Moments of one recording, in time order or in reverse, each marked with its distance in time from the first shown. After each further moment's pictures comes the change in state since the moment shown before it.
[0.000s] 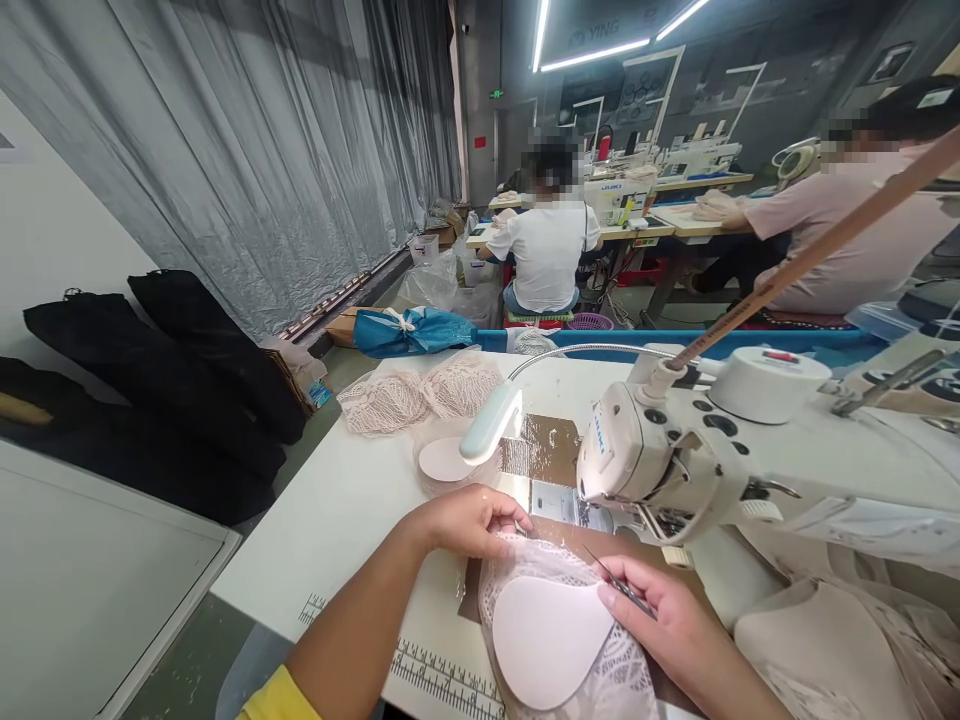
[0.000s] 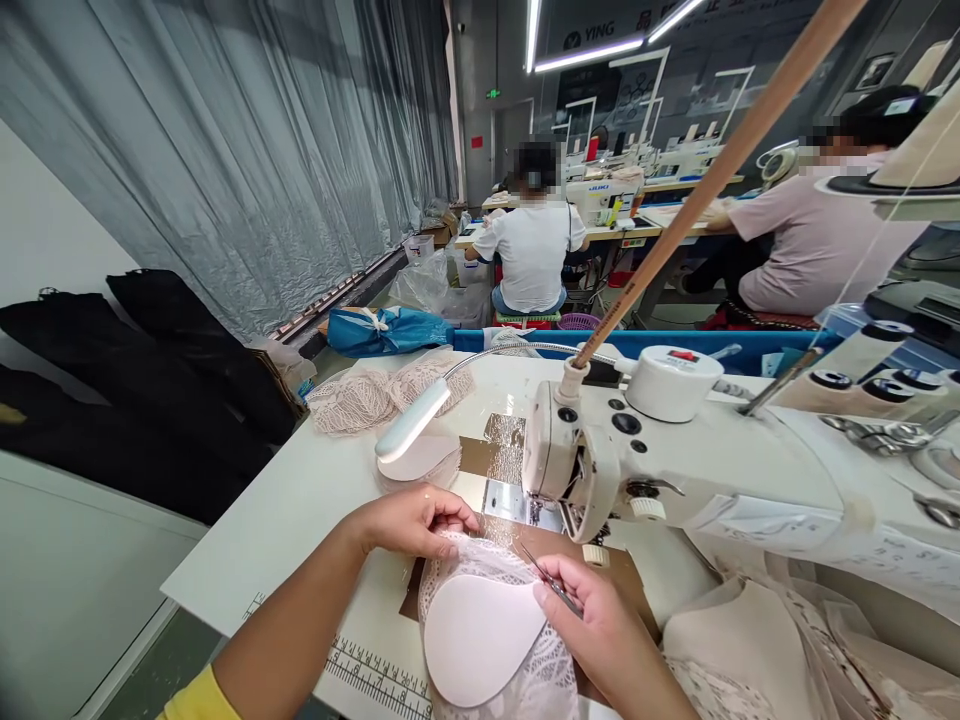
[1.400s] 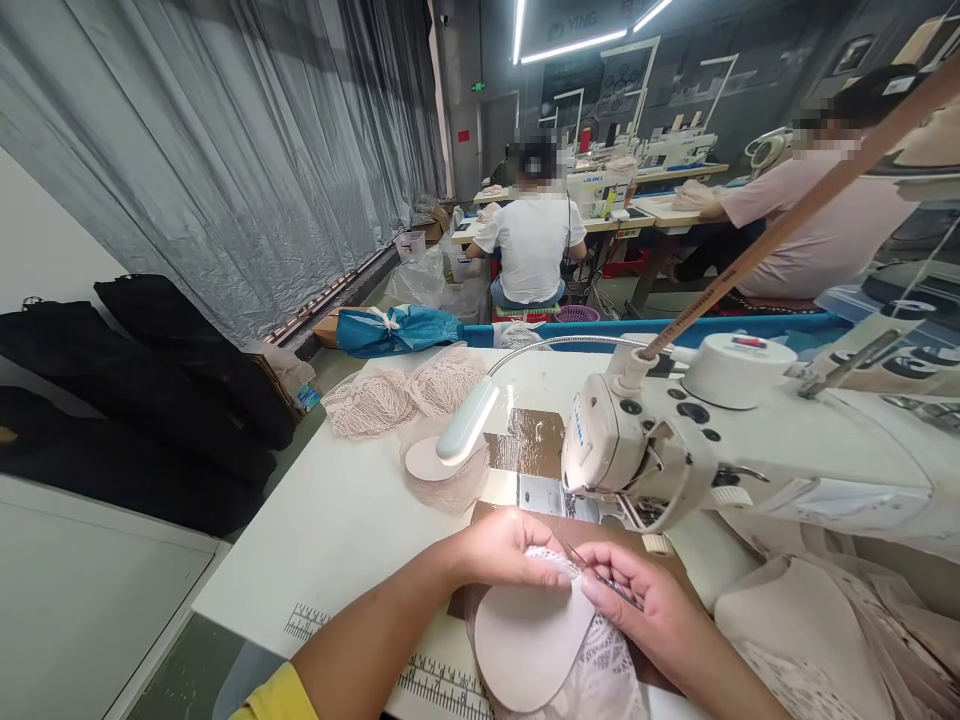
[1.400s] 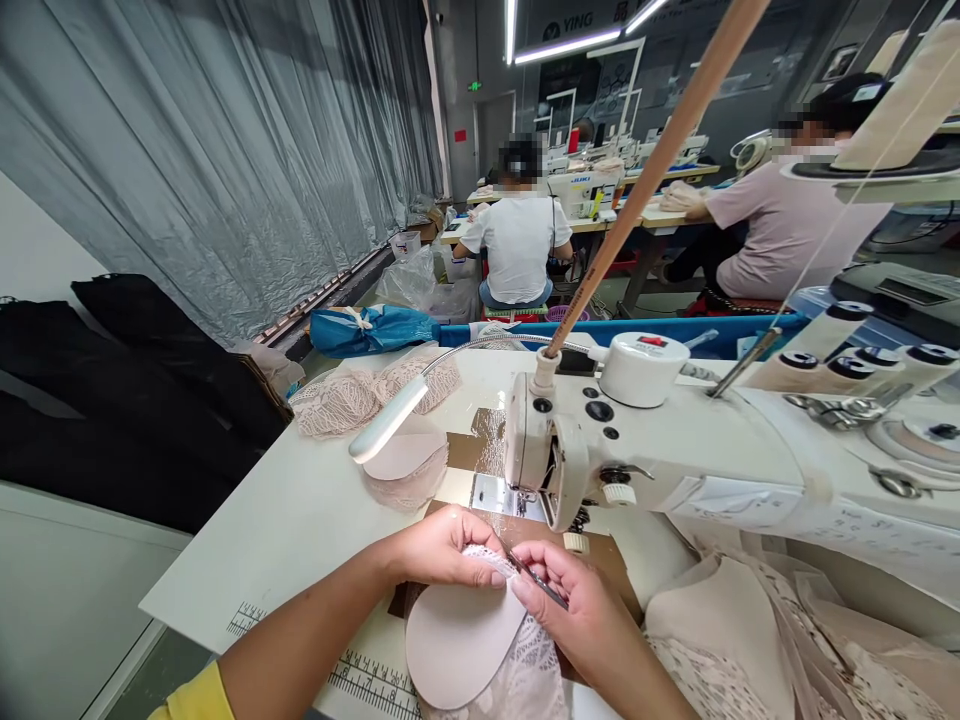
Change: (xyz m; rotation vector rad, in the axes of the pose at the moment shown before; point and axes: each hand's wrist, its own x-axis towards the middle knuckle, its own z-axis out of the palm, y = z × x) left_hand 0.029 0.011 0.051 -0.355 -0.042 0.033; right_hand -0.002 -0.005 -0.005 0.057 -0.127 -0.054
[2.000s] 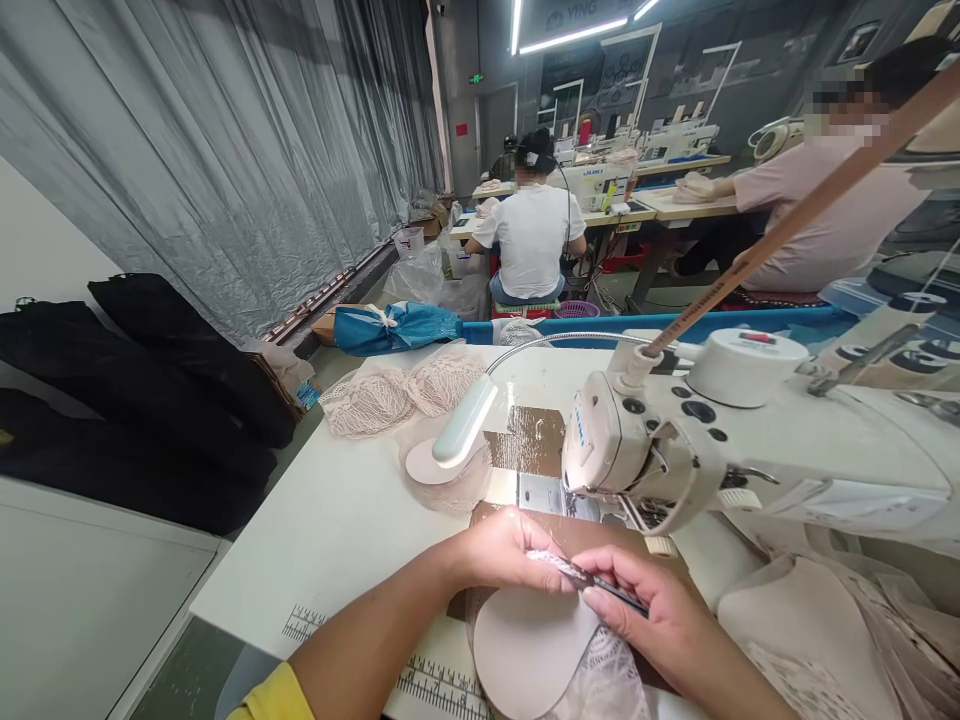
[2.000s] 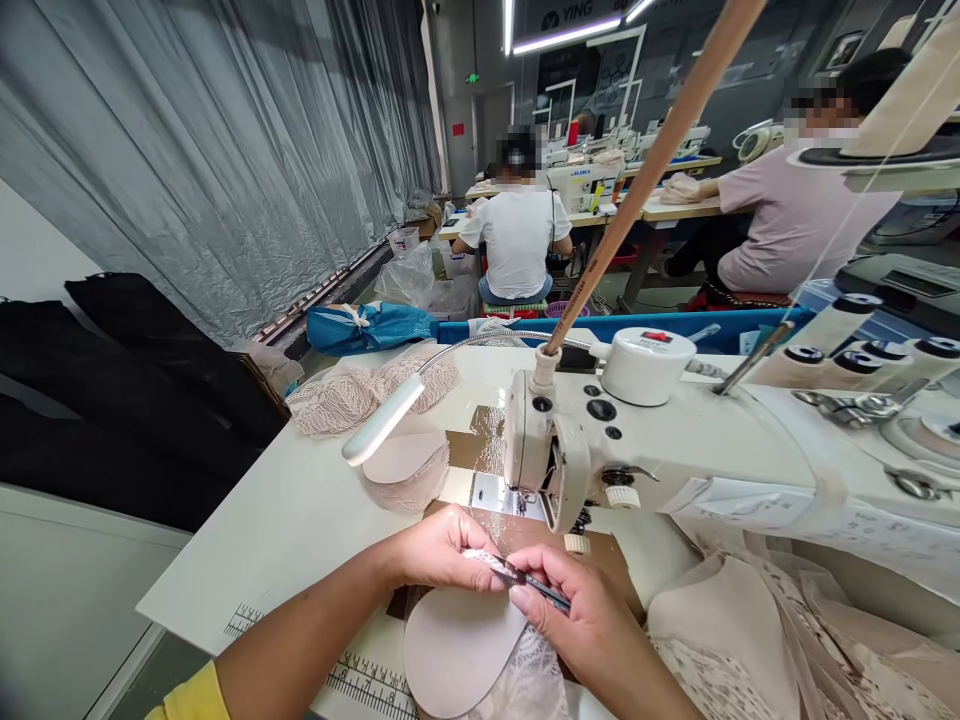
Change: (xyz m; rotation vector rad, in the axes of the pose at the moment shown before) left_hand -0.002 0.005 0.003 -0.077 0.016 -0.070; right_hand -0.004 -0.014 -0.005 -0.120 -0.030 -0.062
